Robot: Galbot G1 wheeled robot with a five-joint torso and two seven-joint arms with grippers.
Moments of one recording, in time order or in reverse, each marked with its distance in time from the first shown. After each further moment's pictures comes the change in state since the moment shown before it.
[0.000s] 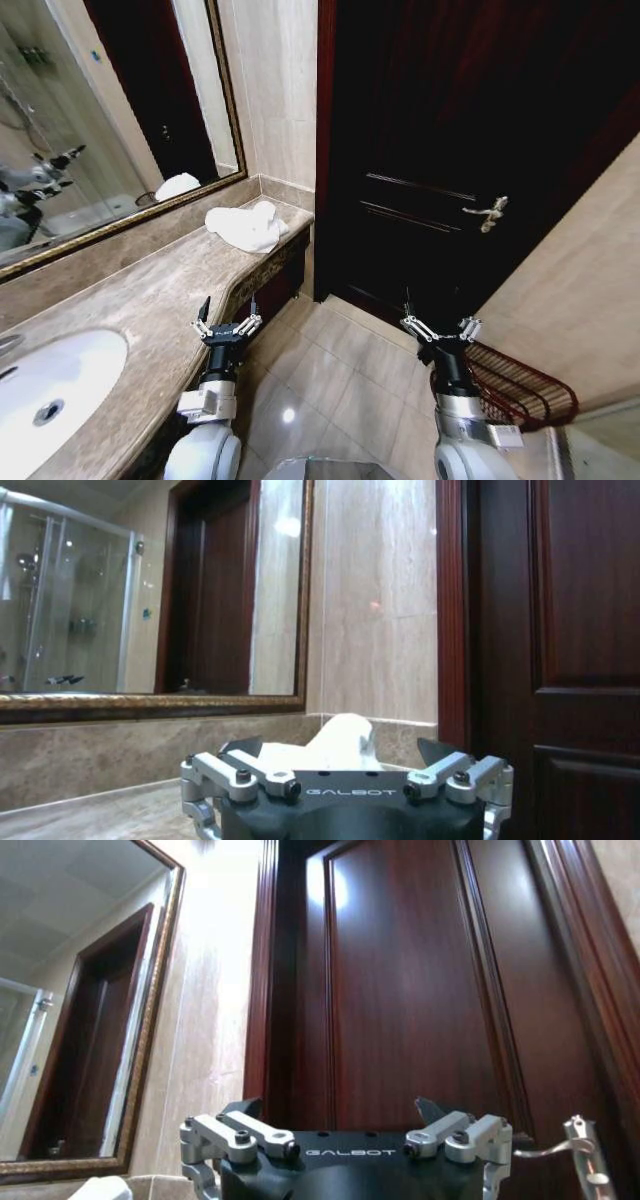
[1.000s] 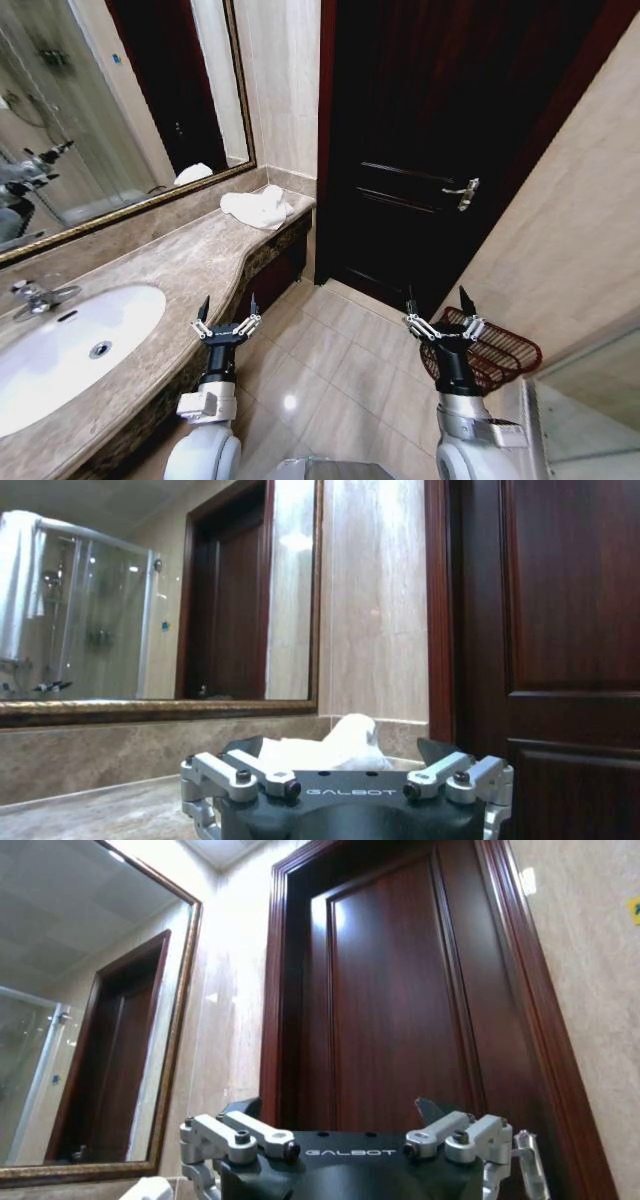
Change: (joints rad) left arm 0.008 0.000 0.000 -0.003 0.013 -0.011 -0.003; right arm -0.001 0.003 0.002 0.013 -0.002 -0.004 0.002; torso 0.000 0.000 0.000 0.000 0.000
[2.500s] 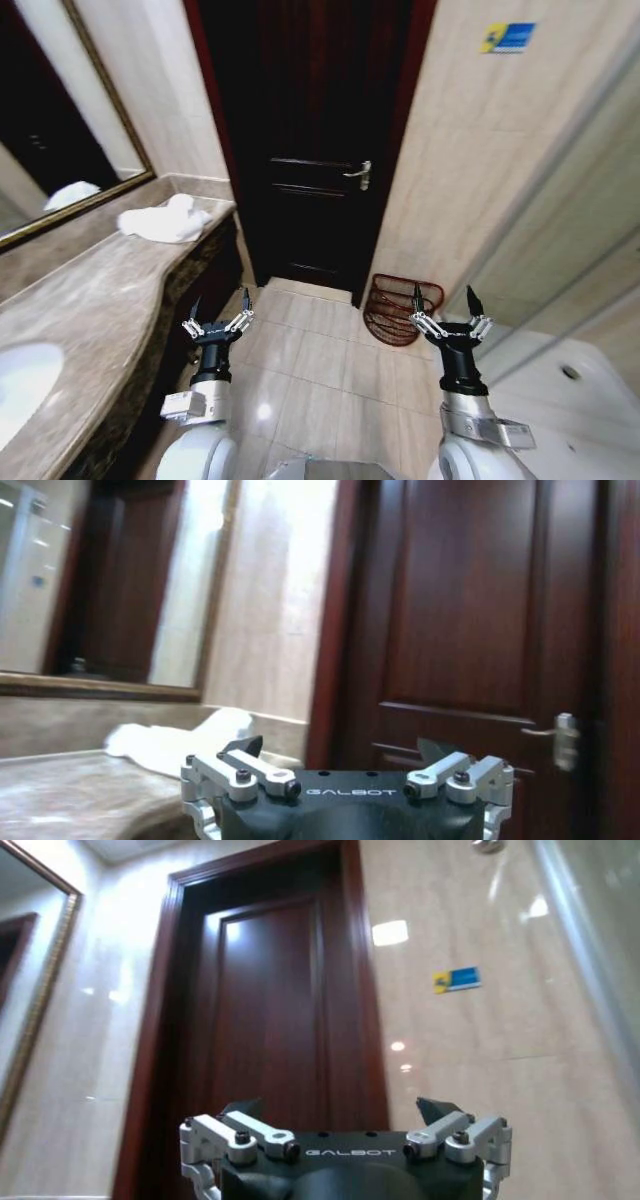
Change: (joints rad) left arm 0.014 0.000 0.004 -0.062 -0.102 0.029 -0.022; right arm 0.006 -0.008 0.010 0.009 0.022 0.000 0.034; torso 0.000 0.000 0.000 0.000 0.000
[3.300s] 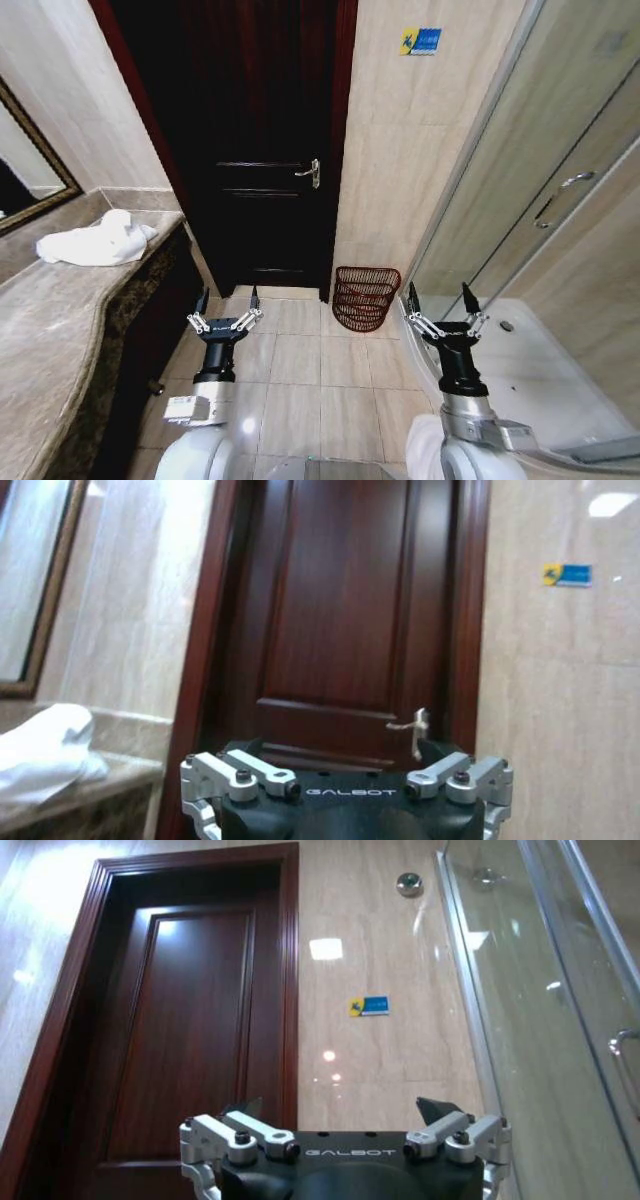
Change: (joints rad) left arm -0.002 0.000 0.006 -0.004 -0.005 -0.013 0.041; right arm -0.002 0.002 -0.007 0.016 0.004 -0.006 -0.051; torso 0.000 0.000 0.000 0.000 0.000
